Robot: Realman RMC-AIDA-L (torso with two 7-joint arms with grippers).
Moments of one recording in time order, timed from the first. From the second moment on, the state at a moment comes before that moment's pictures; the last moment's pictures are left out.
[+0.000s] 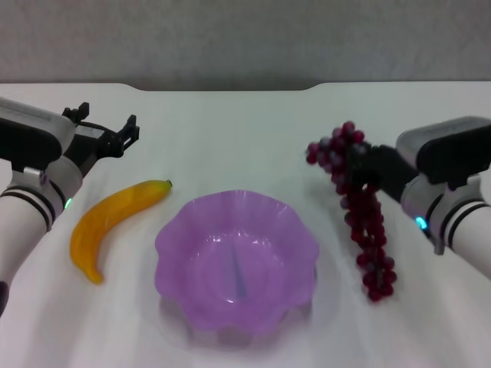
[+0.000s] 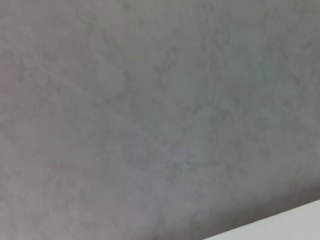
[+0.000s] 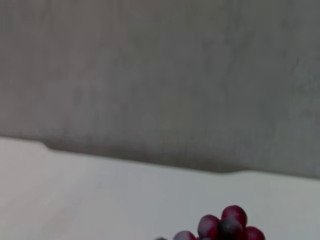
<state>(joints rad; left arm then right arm) -0.73 -2.04 -1.13 -0.17 2.50 0.63 -0.03 0.55 2.01 -2.12 -0.66 0.95 -0.26 -0.23</state>
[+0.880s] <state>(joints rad) -0.73 -2.04 -1.13 -0.17 2.50 0.63 -0.03 0.35 2.01 -1.82 -1.20 0.84 0.14 -0.57</state>
